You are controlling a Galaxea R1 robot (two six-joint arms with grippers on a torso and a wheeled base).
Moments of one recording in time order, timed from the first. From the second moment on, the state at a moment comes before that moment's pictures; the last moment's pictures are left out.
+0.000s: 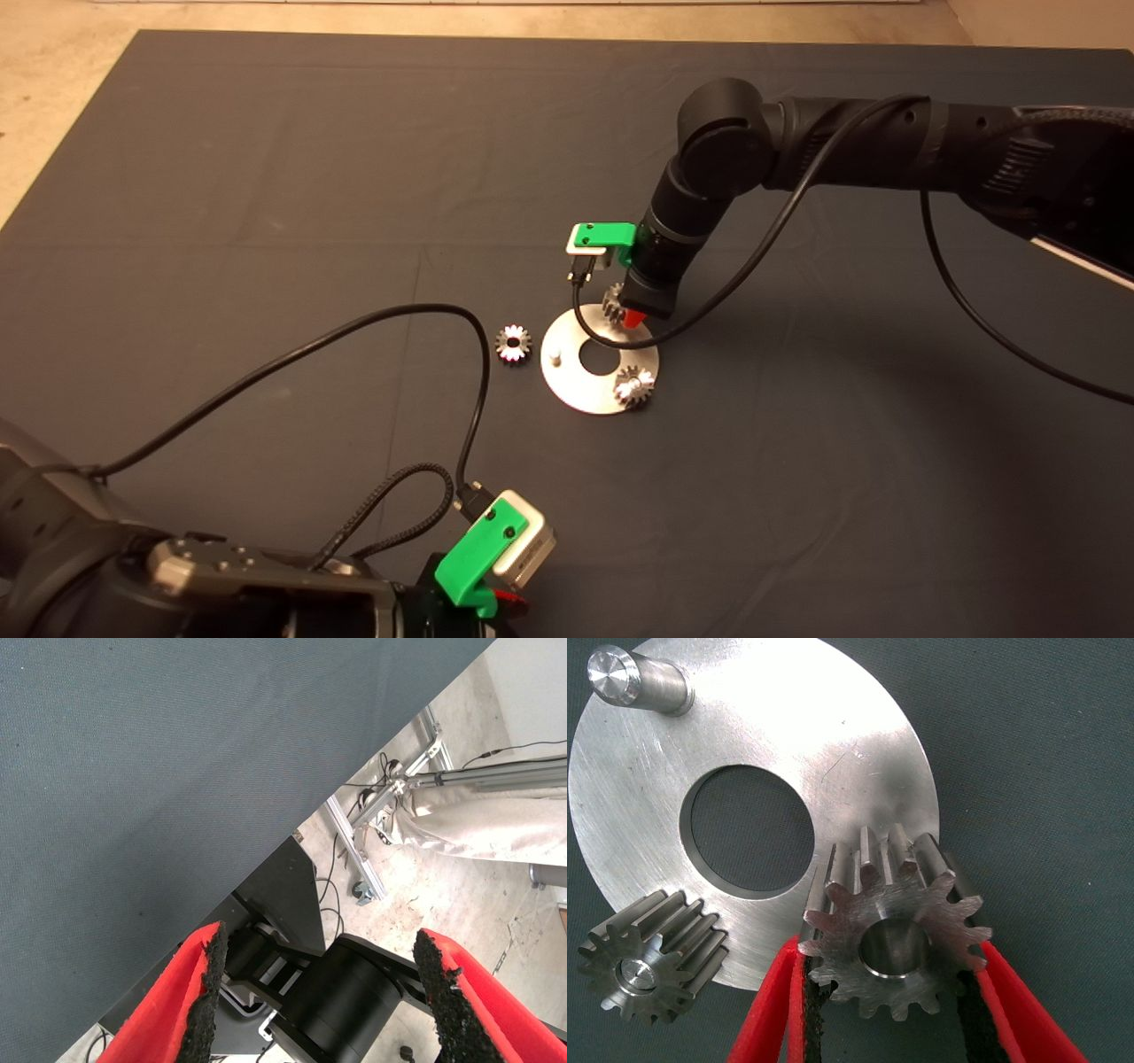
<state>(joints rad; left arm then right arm) 0.03 2.37 -0.28 0.88 1.25 -1.38 0.37 2.83 -1.44 -0.19 -1.38 0.14</state>
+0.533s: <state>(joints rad) 0.03 2.37 -0.28 0.88 1.24 -1.38 0.38 2.83 -1.46 -0.18 -1.38 0.12</state>
